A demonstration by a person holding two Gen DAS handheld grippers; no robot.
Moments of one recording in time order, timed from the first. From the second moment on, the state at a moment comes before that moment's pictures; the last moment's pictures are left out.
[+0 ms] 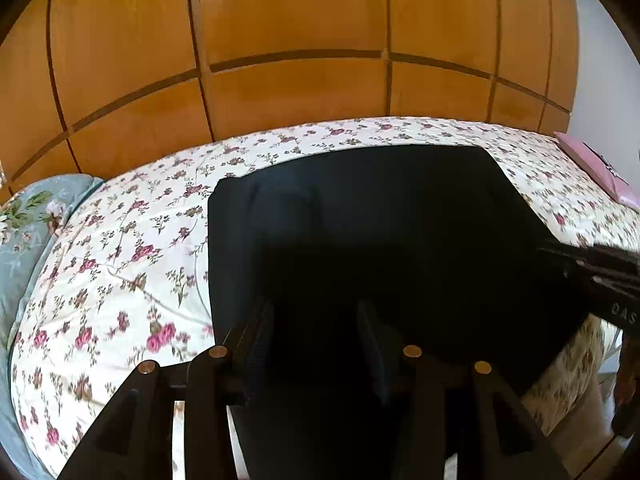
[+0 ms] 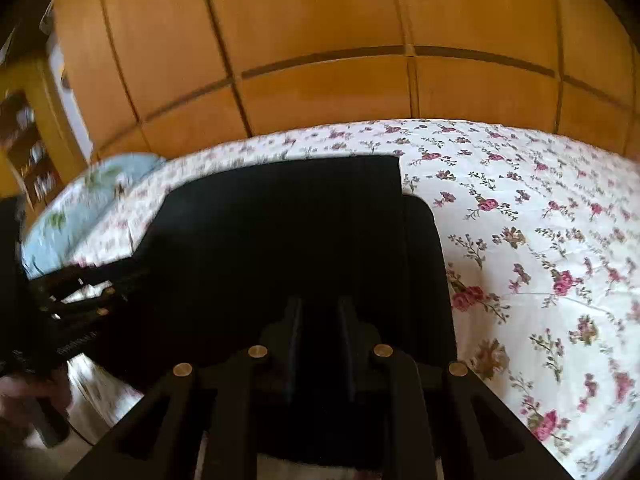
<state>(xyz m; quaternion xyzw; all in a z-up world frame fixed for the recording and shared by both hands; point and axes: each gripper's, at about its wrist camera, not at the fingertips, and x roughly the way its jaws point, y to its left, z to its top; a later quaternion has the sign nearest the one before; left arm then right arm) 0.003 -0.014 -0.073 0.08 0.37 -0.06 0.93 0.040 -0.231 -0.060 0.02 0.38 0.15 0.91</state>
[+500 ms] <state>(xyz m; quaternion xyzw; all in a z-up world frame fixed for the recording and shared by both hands) -0.032 0.070 -0.071 -0.13 0.34 -0.12 0.92 0.020 -0.246 -0.048 0.00 0.35 0.14 0.93</state>
